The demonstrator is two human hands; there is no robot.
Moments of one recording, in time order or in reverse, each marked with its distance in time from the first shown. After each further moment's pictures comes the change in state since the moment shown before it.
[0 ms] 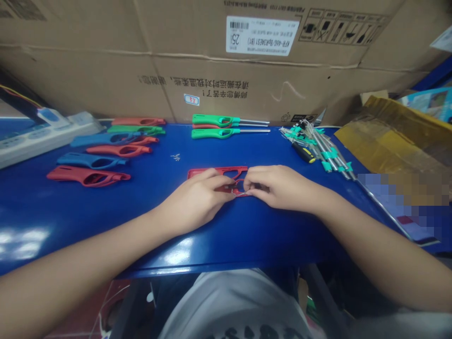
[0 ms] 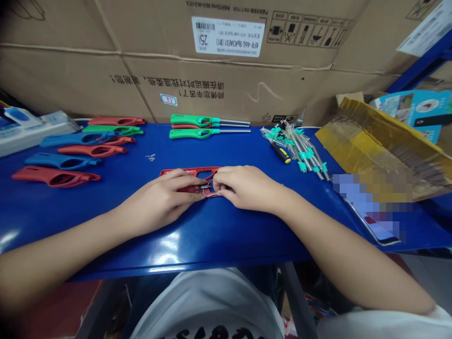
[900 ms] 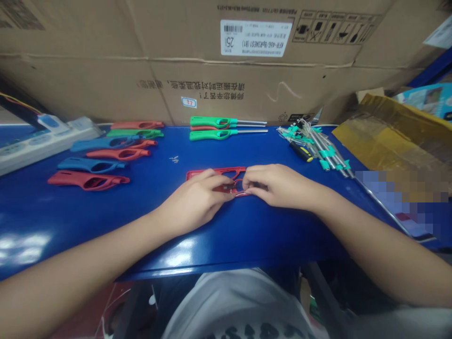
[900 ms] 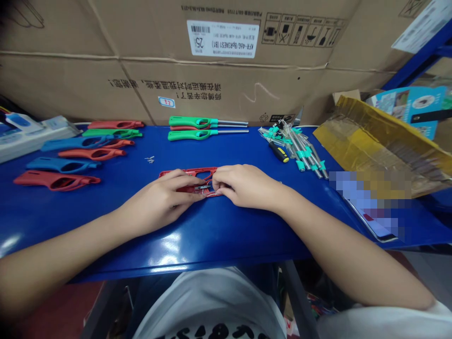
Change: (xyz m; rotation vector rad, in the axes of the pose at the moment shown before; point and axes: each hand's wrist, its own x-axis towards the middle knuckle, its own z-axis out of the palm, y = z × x) left_hand 0.001 -0.002 0.002 -0.038 0.041 0.009; right_hand 0.000 0.004 -0.001 0.031 0.033 -0.010
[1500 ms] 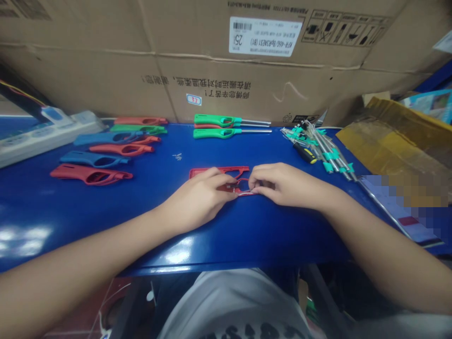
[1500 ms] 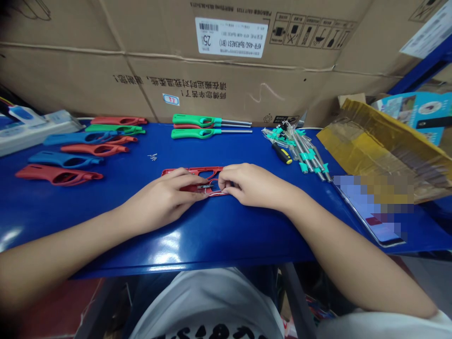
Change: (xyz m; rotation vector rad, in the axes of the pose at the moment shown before) left_hand 0.000 0.001 0.001 0.039 -0.018 -0.012; right_hand -0.002 0.006 -0.004 0.089 -0.014 -0.031
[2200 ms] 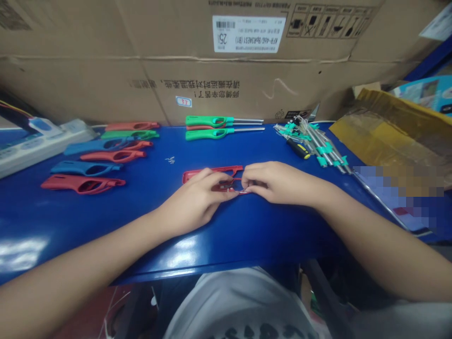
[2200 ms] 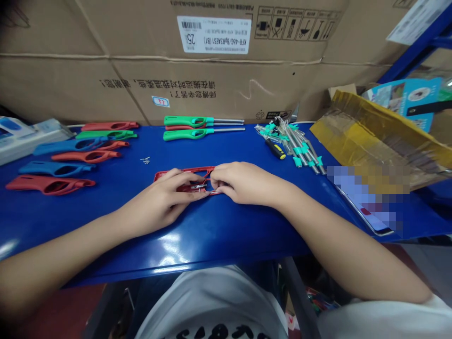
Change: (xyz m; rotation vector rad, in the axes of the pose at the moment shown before) left_hand 0.004 -0.001 0.003 -0.159 0.002 -0.033; right_hand 0.000 -0.002 -0.001 -0.041 -0.028 0.009
